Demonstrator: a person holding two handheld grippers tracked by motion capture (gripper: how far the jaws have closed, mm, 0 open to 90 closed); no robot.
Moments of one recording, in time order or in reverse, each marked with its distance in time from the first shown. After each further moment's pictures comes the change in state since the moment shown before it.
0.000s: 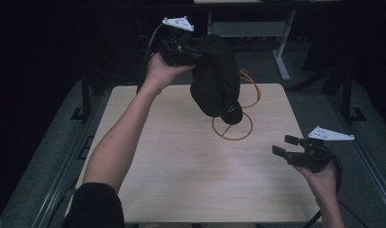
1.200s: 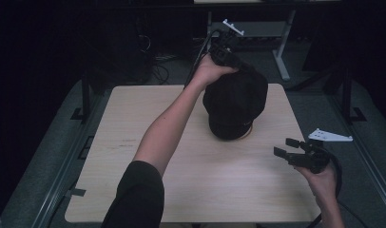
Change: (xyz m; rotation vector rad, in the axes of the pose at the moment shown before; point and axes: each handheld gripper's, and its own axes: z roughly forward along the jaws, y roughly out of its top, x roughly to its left) left arm 0.007 0.022 0.132 0.172 -0.059 -0.152; right arm -0.016 -0.015 0.005 0.031 -0.008 0.058
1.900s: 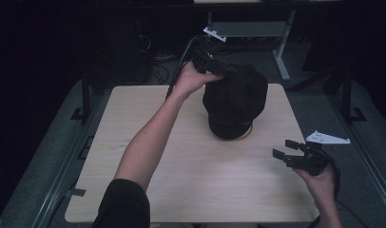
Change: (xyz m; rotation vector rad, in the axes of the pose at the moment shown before) left arm -0.004 -0.039 -0.039 -0.036 0.048 0.002; right arm 0.006 -0.005 0.002 0.009 -0.030 -0.025
